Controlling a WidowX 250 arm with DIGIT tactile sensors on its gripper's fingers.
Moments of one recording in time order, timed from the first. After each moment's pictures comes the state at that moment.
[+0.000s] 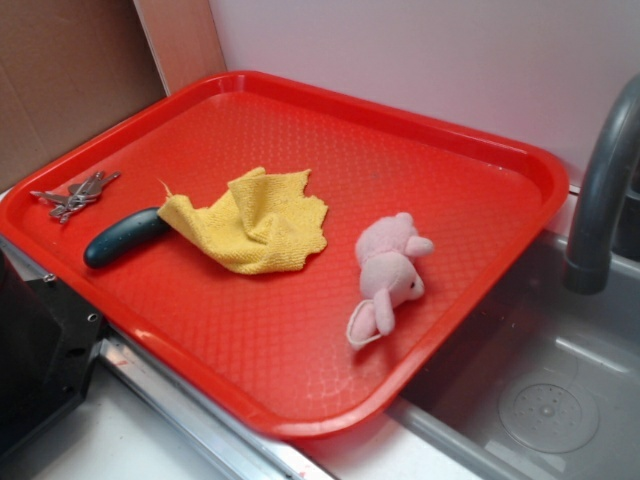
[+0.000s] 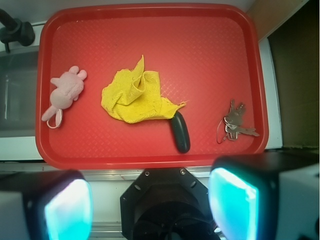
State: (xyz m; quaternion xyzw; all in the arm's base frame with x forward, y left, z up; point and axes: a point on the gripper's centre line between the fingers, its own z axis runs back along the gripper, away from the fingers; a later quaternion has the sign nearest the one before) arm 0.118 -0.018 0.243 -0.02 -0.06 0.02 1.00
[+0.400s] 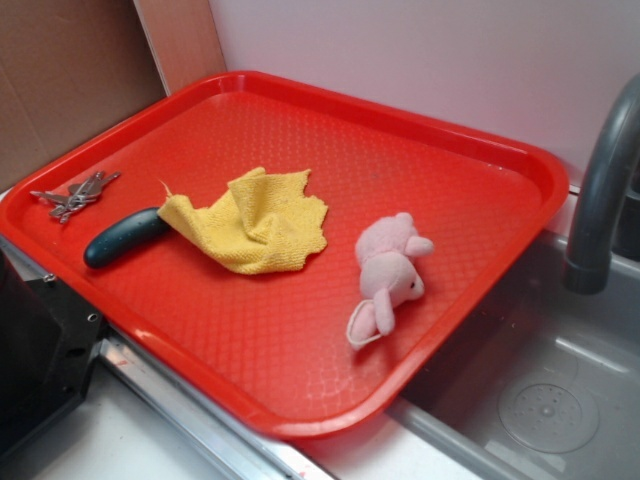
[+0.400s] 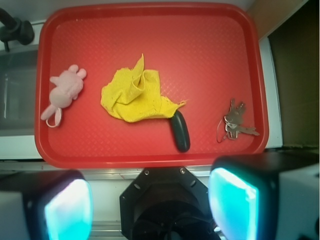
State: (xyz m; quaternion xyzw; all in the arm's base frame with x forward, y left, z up) arm 0.116 -0.017 0.239 -0.01 -0.05 0.02 1.00
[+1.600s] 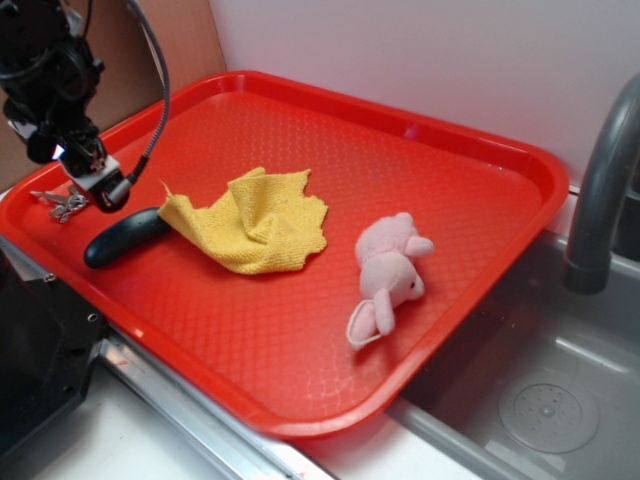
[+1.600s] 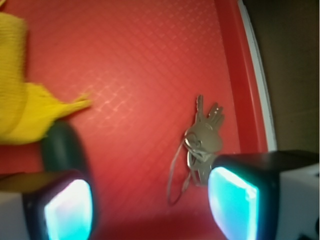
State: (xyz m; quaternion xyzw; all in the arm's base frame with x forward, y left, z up) arm 0.139 0.079 0.056 0.13 -0.07 0.03 0.99
